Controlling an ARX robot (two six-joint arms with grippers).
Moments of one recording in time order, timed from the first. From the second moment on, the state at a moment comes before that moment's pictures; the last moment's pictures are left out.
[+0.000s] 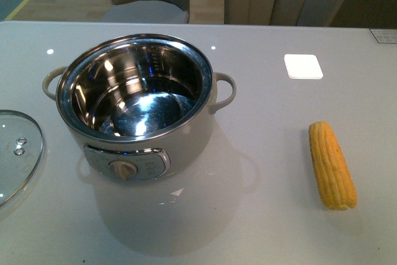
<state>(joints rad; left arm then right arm) 0.01 0.48 0.04 0.43 0.01 -0.01 0.00 0.01 0.02 0.00 0.00 0.00</state>
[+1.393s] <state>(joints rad) 0.00 0.01 0.01 0.00 0.00 -0.01 0.00 0.01 0.02 0.00 0.00 0.00</state>
